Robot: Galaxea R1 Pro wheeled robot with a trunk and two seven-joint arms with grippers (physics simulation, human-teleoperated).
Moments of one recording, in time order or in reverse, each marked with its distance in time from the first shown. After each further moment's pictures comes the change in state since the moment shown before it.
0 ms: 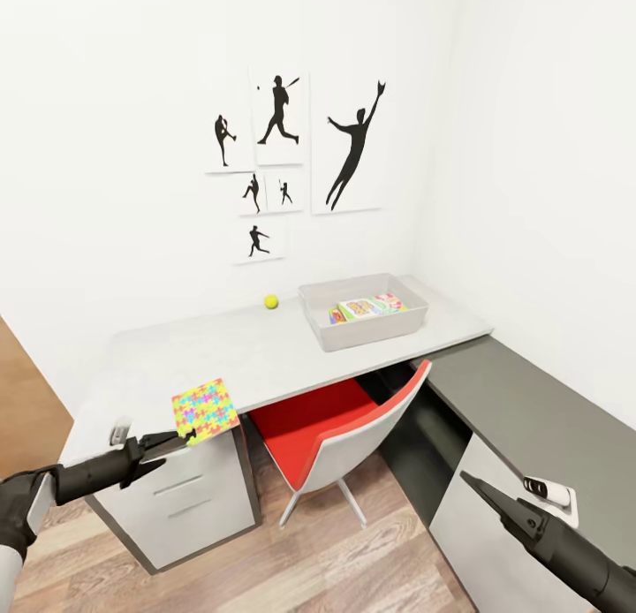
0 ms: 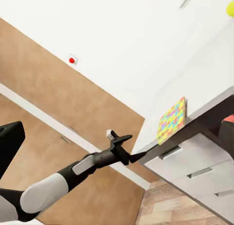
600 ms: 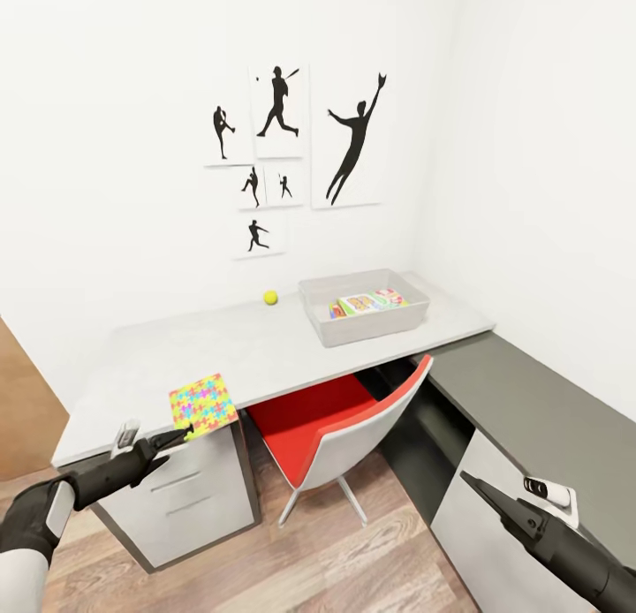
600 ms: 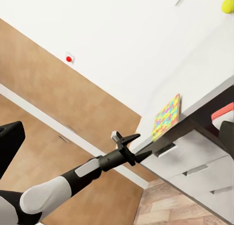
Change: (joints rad) left arm 0.003 -0.093 0.146 0.001 -0.002 -0.162 0.160; right arm 0.000 0.000 -0.001 0.001 0.000 0.001 0.000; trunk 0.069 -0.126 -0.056
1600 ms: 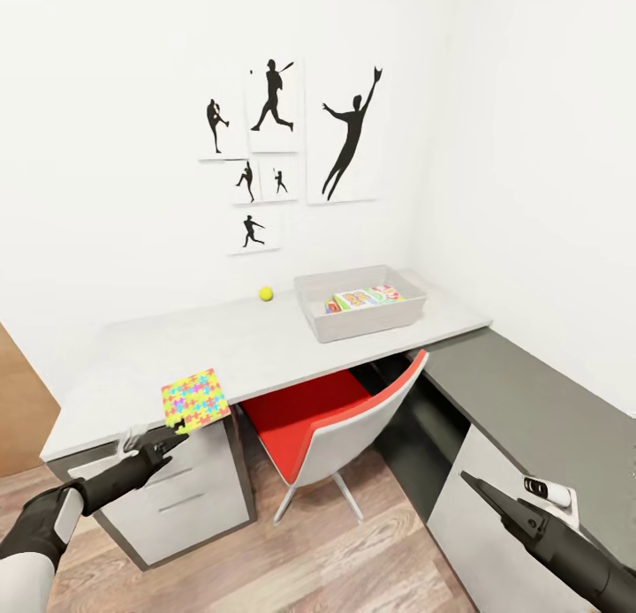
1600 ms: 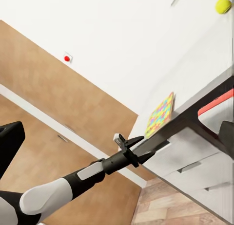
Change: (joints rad) left arm 0.002 -0.009 -0.007 0.060 -0.009 -0.153 0.001; right arm 0.000 0.000 -0.002 0.001 0.001 0.001 0.001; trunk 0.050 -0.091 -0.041
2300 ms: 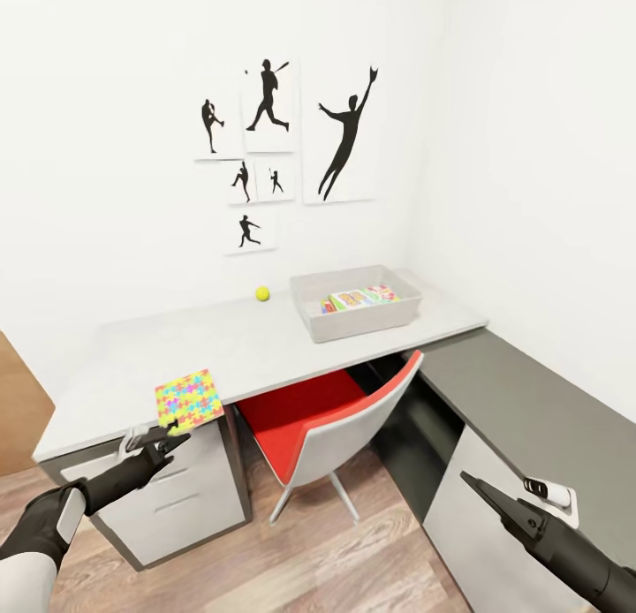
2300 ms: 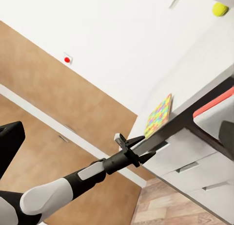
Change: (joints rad) left arm 0.000 -0.006 -0.003 0.000 0.000 -0.004 0.000; right arm 0.000 0.000 0.001 0.000 -0.001 0.000 0.000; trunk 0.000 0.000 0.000
